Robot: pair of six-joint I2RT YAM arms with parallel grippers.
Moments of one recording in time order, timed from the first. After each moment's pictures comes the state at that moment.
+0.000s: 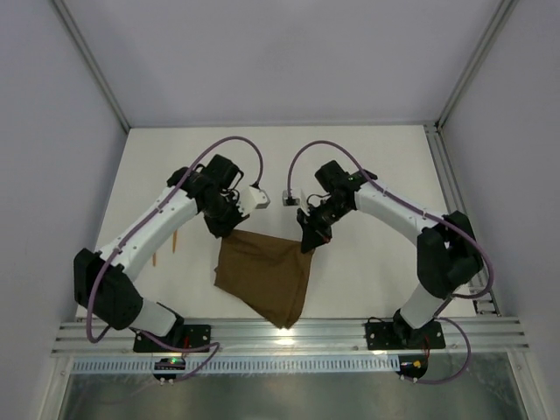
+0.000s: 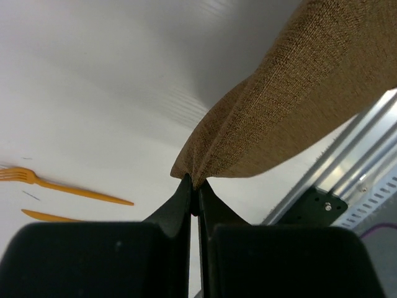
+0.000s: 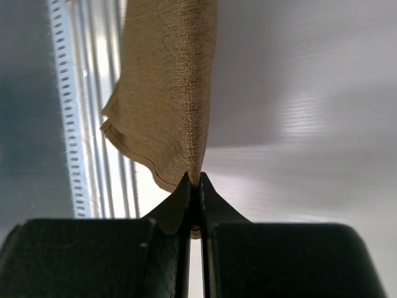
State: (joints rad) left arm -0.53 1.43 1.33 -1.19 0.19 0.57; right arm 0.57 1.64 1.24 -0.92 -0.85 -0.65
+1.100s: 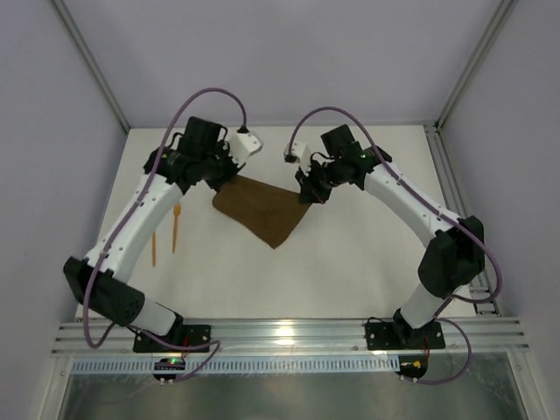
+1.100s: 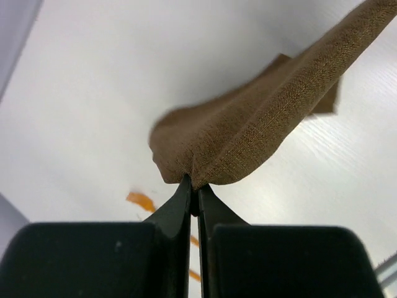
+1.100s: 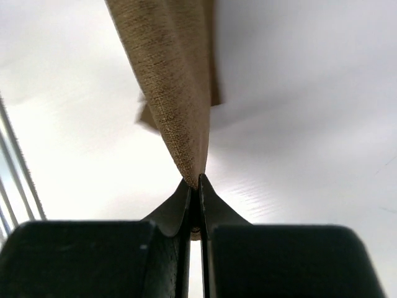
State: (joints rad) left arm -0.45 1.57 1.61 -0.91 0.10 0.50; right arm 0.46 1.72 1.48 -0.75 -0.58 -0.50
